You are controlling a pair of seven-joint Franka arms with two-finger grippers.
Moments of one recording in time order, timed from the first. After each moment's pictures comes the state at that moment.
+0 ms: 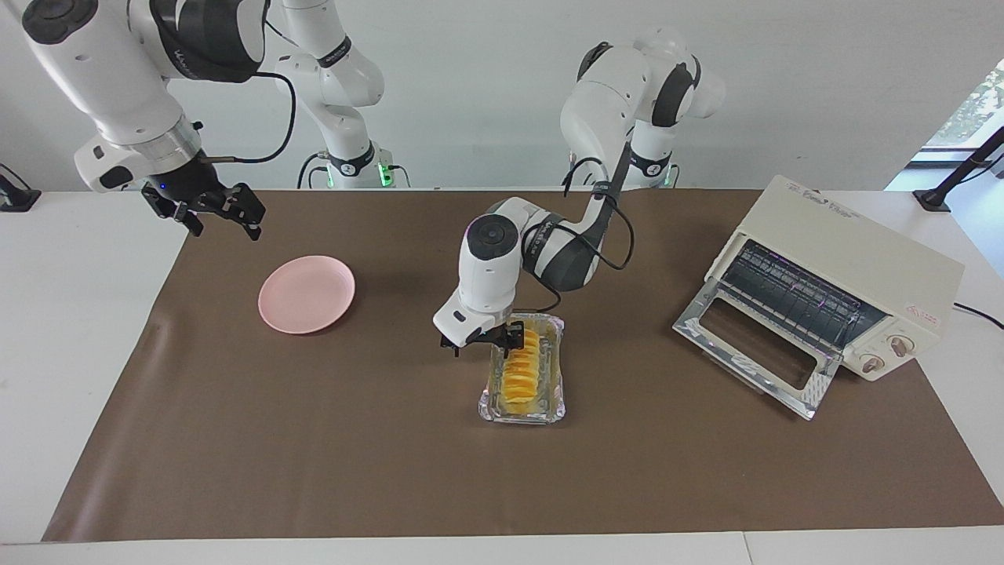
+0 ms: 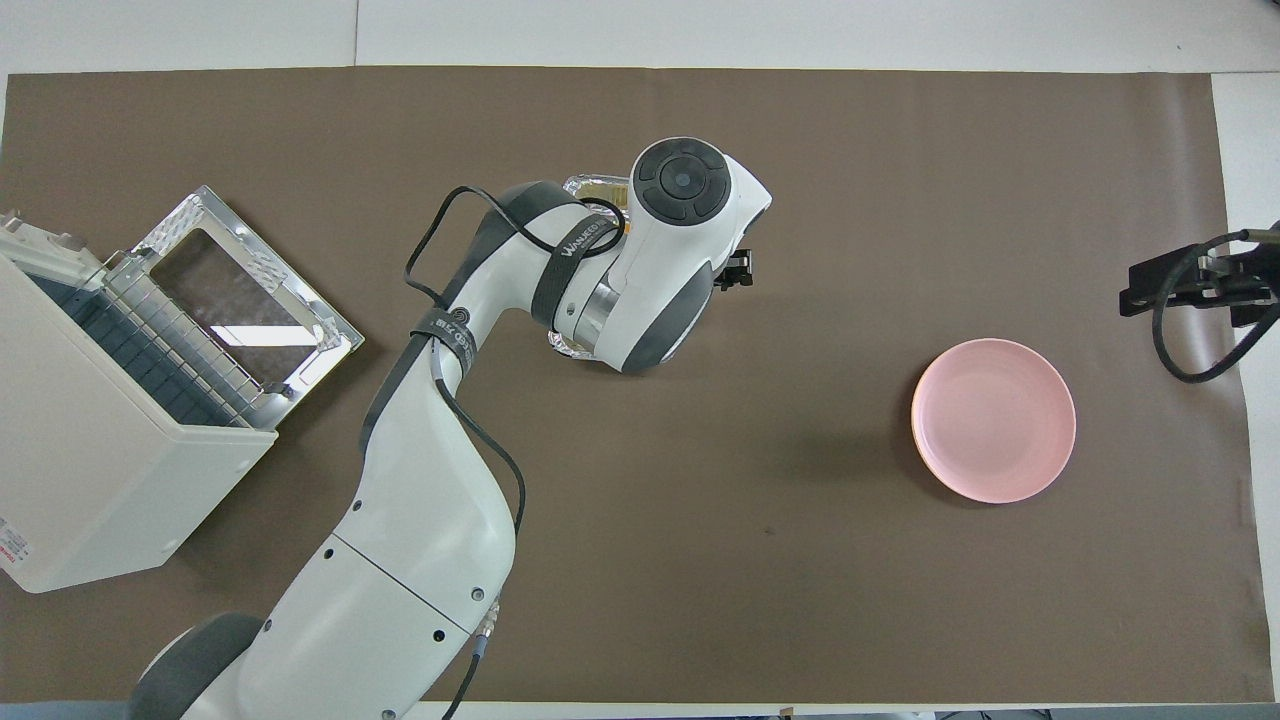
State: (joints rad) left arm -0.72 0.84 0.02 -1.05 -0.07 1.96 -0.58; right arm -0.15 0.01 0.07 -1.65 0.01 1.62 0.04
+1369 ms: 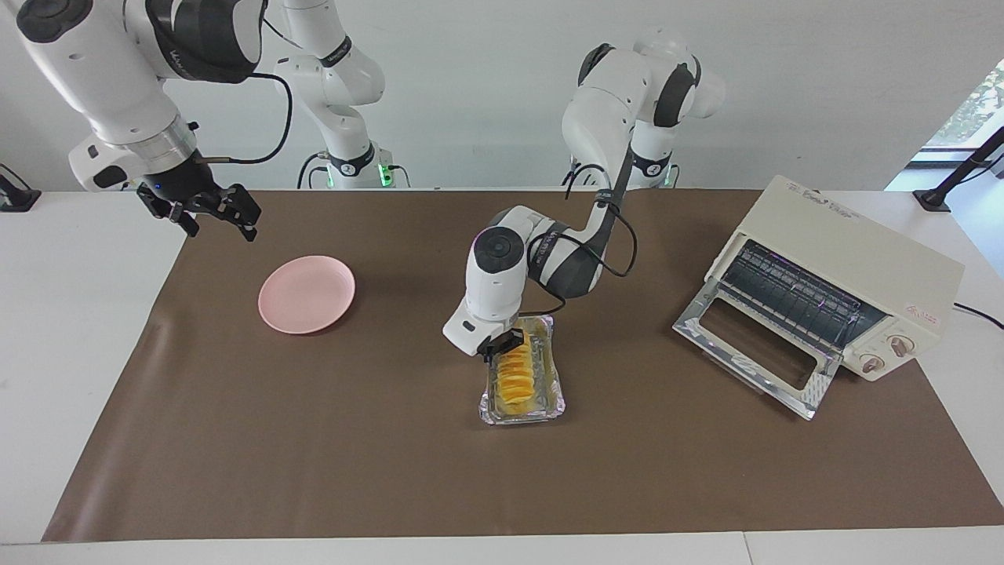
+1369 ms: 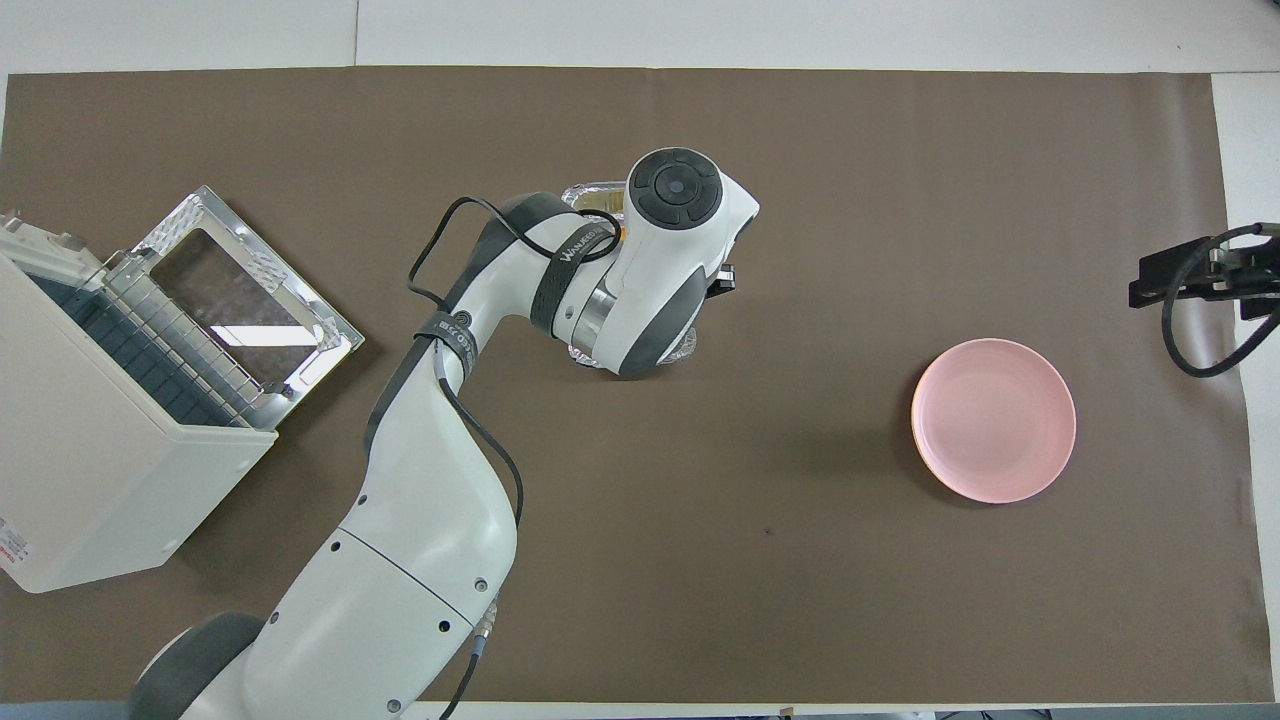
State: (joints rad) left arm -0.71 0.84 0.03 -1.09 -0.09 1.96 -0.66; right arm -0.04 0.01 -0.05 -1.65 0.01 1.62 0.04
